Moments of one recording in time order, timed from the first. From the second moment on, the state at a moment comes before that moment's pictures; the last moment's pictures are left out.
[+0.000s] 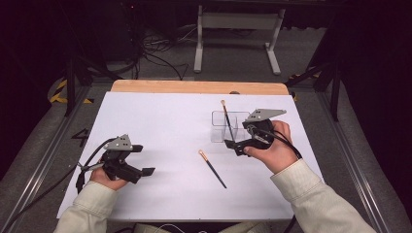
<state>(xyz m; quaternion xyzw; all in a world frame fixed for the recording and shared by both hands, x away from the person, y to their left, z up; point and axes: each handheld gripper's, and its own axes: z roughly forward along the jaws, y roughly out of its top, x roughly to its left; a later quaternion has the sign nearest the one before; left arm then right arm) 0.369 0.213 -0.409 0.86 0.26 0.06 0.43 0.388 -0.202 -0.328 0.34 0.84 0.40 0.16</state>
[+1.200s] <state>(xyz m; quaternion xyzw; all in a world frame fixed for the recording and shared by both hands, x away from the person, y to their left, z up) 0.355 0.240 -0.415 0.84 0.27 0.09 0.47 0.419 -0.158 -0.346 0.39 0.89 0.24 0.07</state>
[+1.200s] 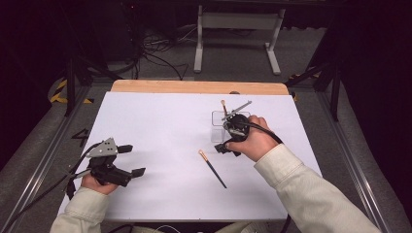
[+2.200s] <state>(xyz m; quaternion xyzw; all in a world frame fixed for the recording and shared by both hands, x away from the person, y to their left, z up) 0.357 0.240 -0.417 0.83 0.27 0.08 0.47 0.428 -0.139 -0.381 0.40 0.89 0.19 0.04</state>
